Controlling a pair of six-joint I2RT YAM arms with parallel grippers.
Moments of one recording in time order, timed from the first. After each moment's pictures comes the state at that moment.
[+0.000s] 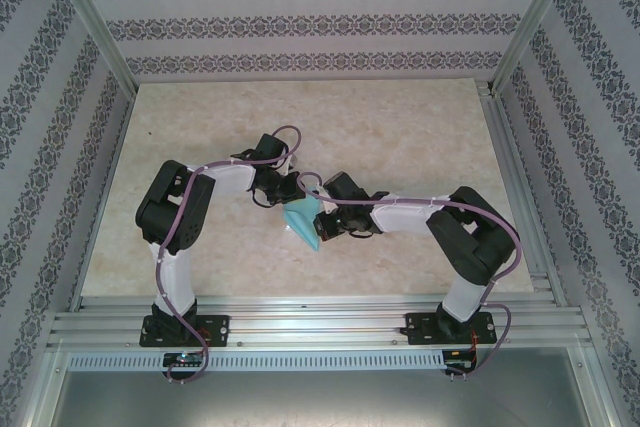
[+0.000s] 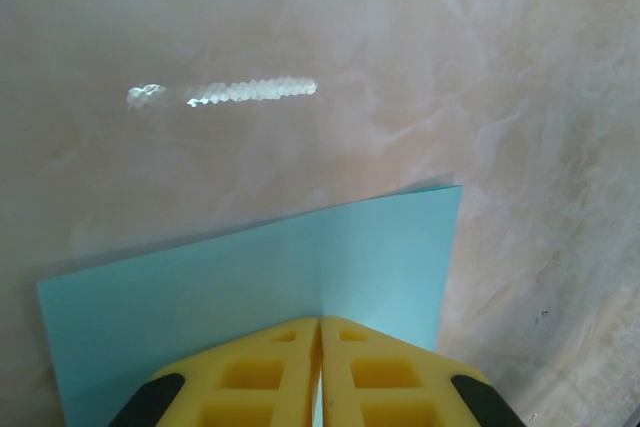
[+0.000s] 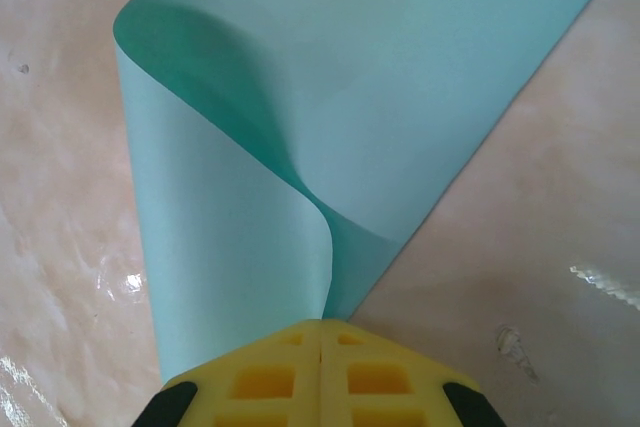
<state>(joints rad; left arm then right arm) -0.45 1.98 1.17 -0.31 0.50 -0.61 0.76 1.75 0.86 -0.13 -0.26 0.32</state>
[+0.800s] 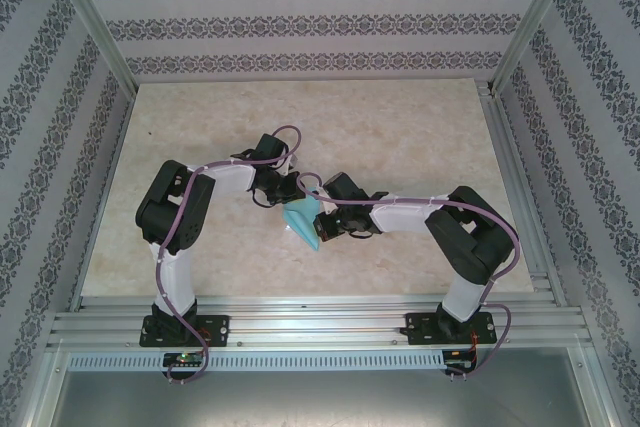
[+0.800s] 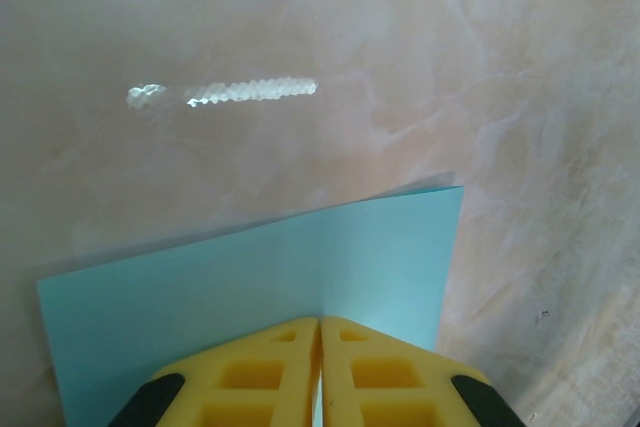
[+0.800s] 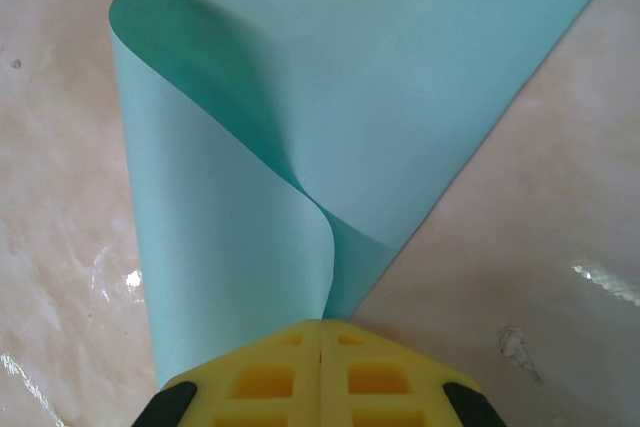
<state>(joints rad) -0.45 1.98 1.17 -0.31 0.50 -0.61 0.76 1.75 0.86 -0.13 -0.26 0.32</state>
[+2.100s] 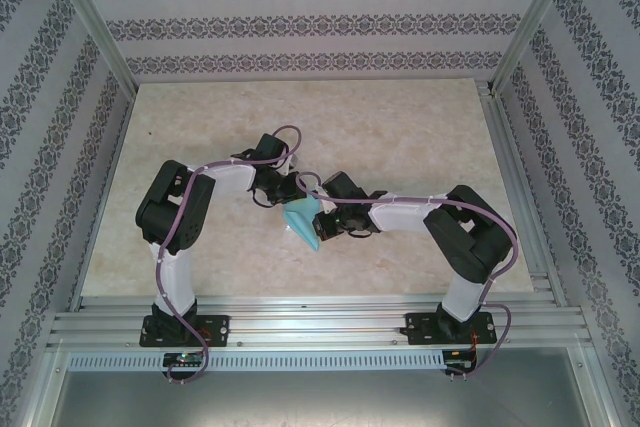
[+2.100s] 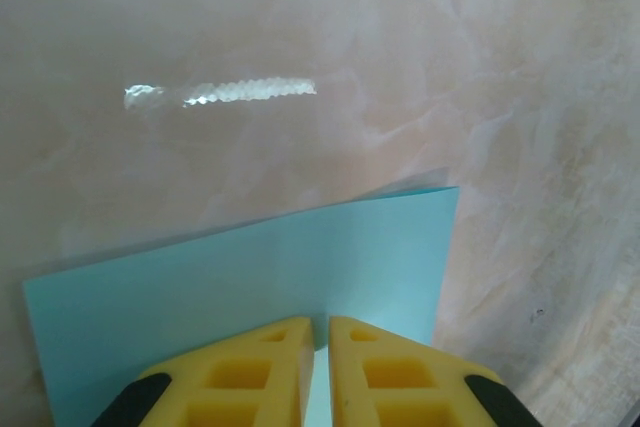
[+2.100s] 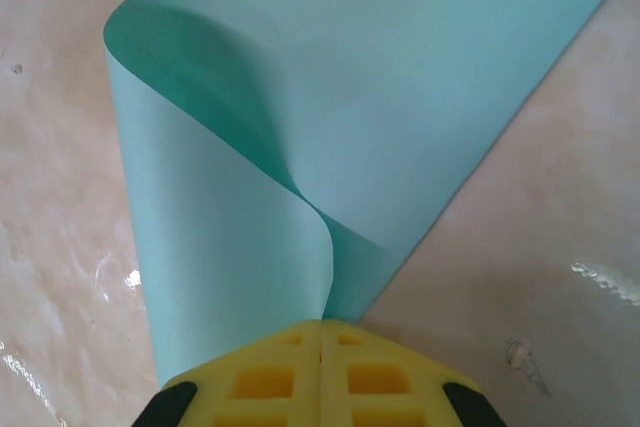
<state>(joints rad) -0.45 1.98 1.18 -0.31 0.50 -0.60 0.76 1.76 0.87 -0.14 -0.26 0.32</state>
